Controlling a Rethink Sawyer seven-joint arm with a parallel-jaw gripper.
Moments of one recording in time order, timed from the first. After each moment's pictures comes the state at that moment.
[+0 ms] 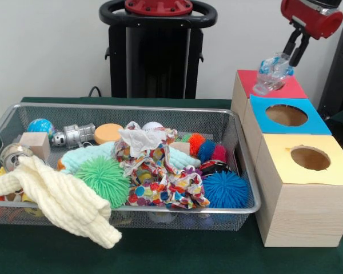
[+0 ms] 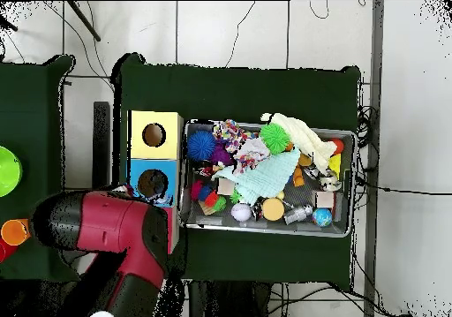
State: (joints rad) arm 0.54 -0.59 -0.58 1.58 0.39 0.85 2.71
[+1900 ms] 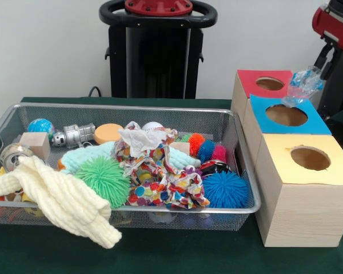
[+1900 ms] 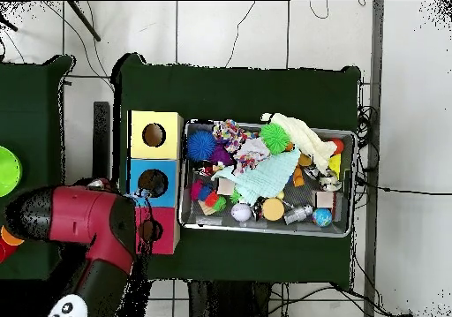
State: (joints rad) arm 0.61 -0.51 -0.59 1.50 0.47 0.86 2.75
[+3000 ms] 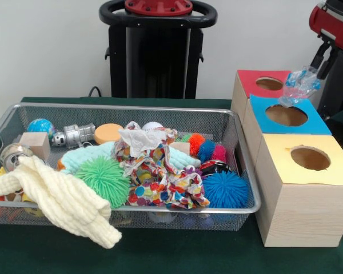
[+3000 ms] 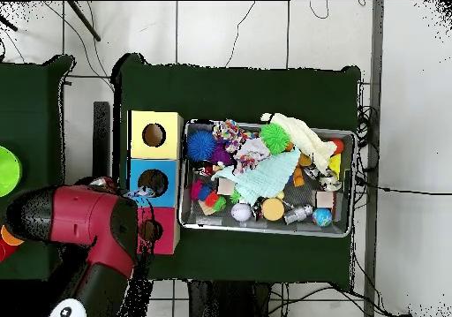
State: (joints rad) arm 0.61 -0.50 -0.61 1.50 0.47 0.84 2.75
